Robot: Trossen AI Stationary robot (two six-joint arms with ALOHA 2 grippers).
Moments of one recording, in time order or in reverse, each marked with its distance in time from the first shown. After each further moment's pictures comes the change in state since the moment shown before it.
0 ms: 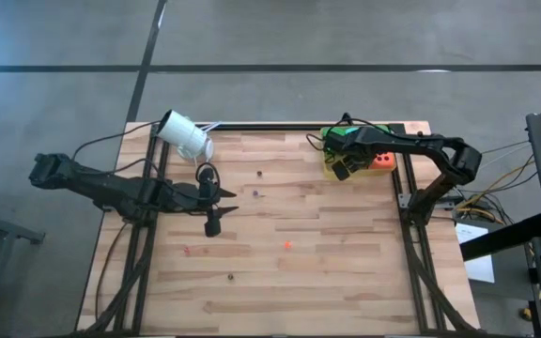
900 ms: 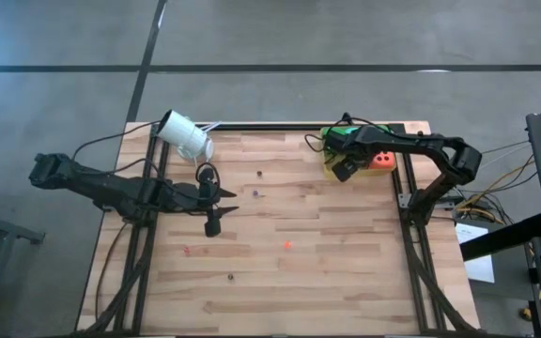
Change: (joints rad) left arm 0.000 0.000 0.000 0.001 0.000 0.000; right arm -0.010 0.000 -0.001 0.020 -0.019 -0.108
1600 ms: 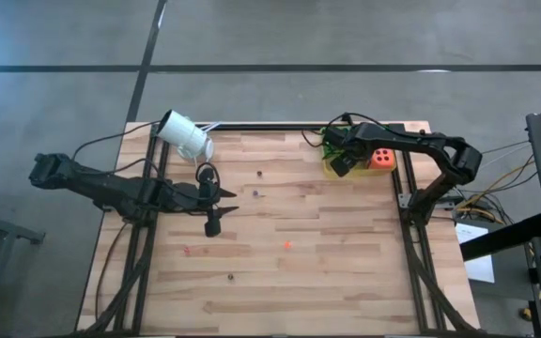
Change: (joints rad) left arm 0.000 0.000 0.000 0.001 0.000 0.000; right arm -0.005 -0.002 0.055 0.004 0.051 -0.052
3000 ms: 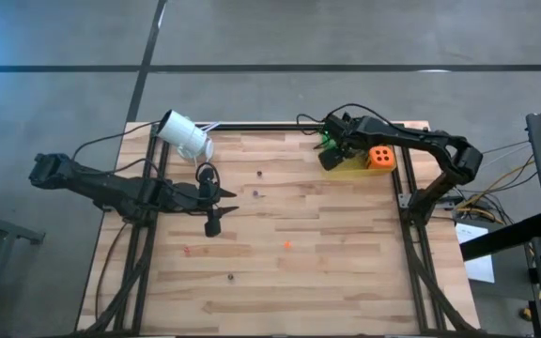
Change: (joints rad) left arm 0.000 0.000 0.000 0.001 0.000 0.000; right arm -0.027 -0.002 0.062 0.114 -0.240 0.083
